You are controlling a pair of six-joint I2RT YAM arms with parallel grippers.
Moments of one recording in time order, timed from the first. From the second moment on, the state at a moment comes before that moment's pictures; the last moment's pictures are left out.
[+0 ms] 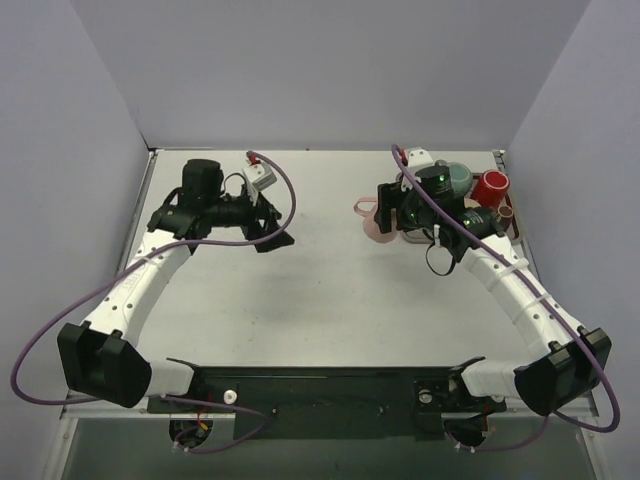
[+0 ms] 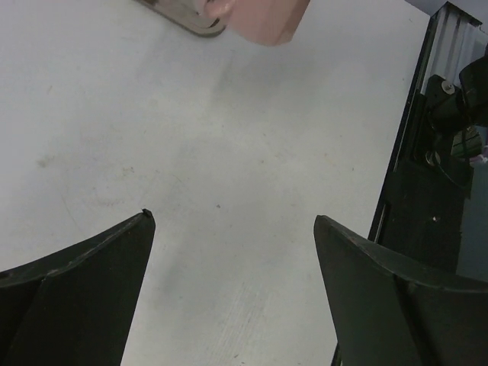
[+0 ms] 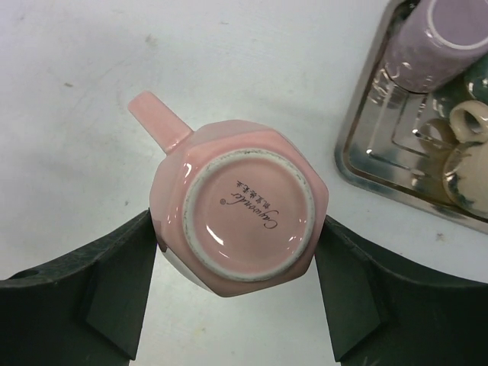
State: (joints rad) left arm -0.27 1.33 1.22 -0.52 0.85 0.16; right arm 0.43 1.30 1.25 -0.57 0.08 0.12
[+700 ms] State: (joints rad) left arm -0.47 1.48 1.29 -0.39 0.72 0.20; right arm 0.56 1.27 1.14 -0.50 -0.05 0.20
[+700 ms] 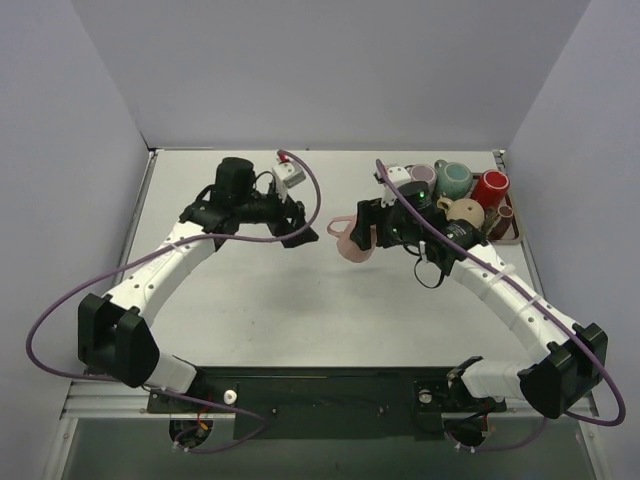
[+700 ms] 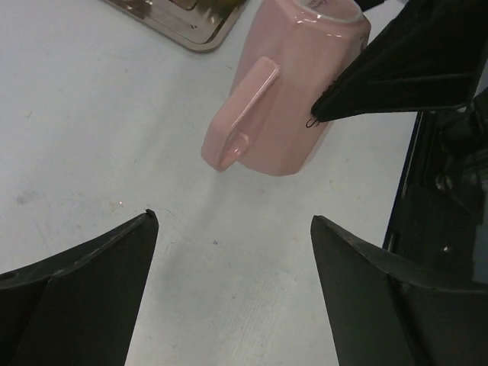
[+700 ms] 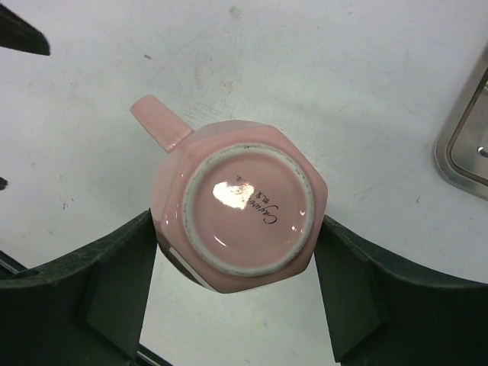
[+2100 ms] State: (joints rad) left arm -0.40 1.48 0.84 0.98 0.86 -1.48; right arm 0.70 1.19 1.09 -0.02 0.18 0.63
